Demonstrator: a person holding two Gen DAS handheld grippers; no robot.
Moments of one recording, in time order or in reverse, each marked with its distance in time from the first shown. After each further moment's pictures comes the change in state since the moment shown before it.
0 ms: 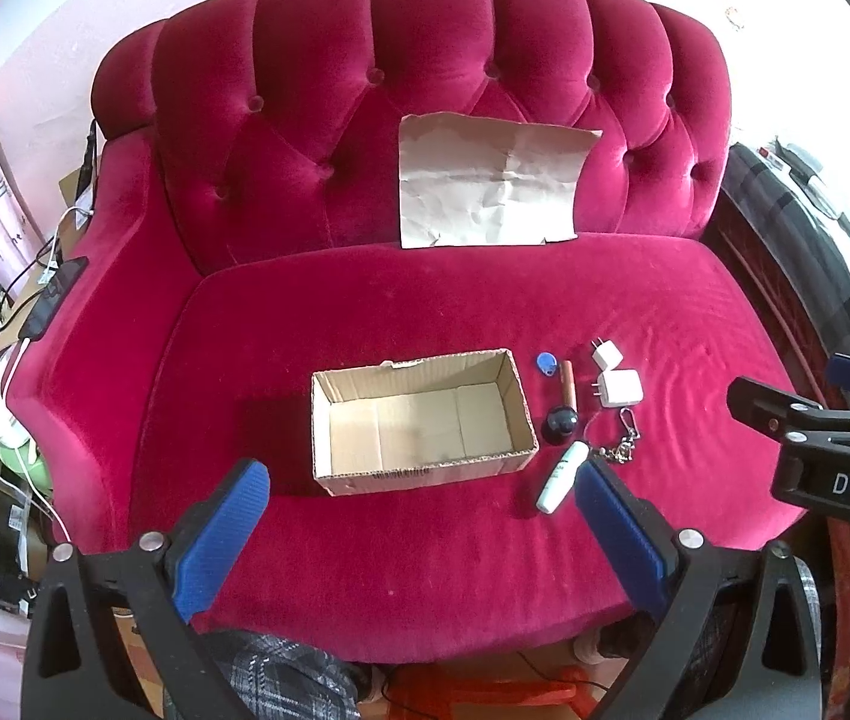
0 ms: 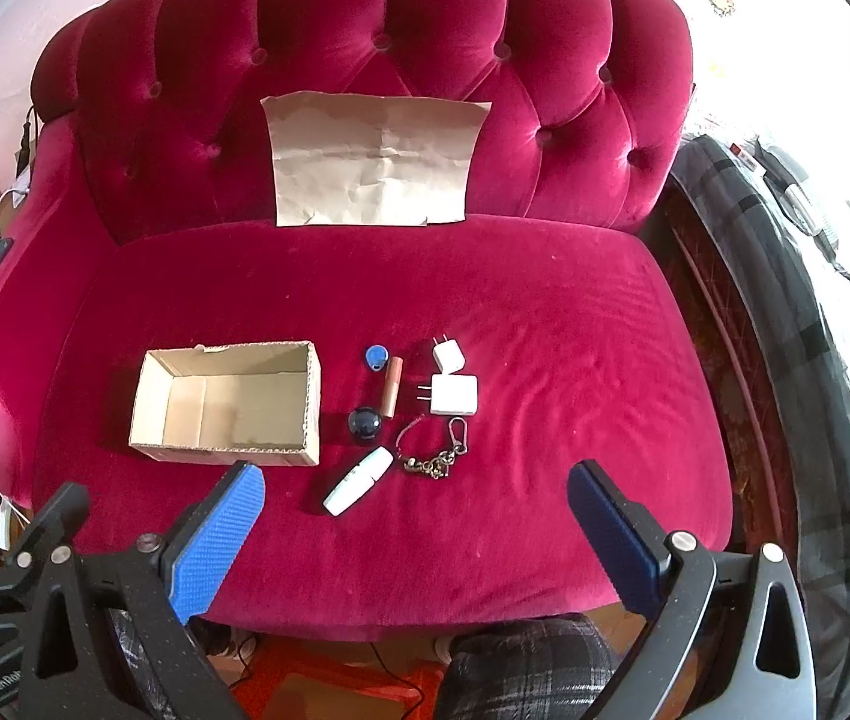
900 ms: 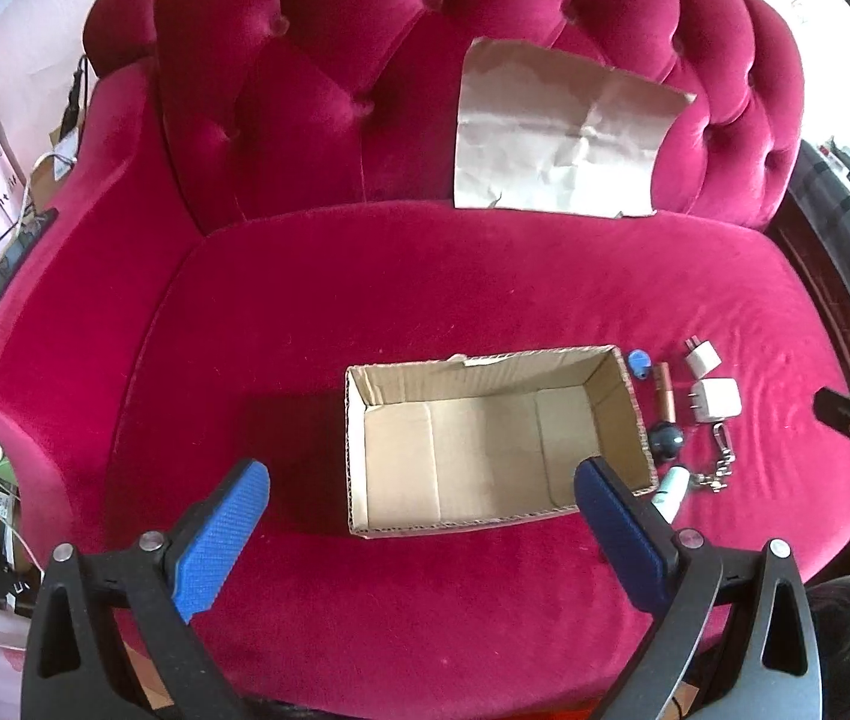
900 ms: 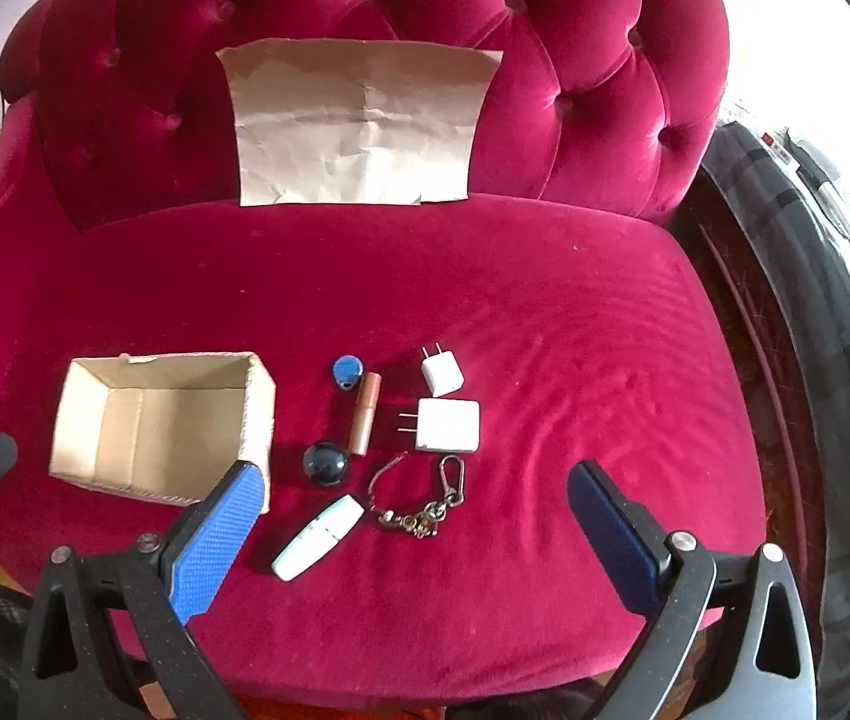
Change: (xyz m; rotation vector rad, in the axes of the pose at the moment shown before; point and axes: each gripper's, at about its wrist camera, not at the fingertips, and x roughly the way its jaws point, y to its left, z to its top) left arm 0.125 0.053 0.010 -0.048 0.078 0.028; right arm 0.118 -0.017 0.021 -0.020 0.022 -0.002
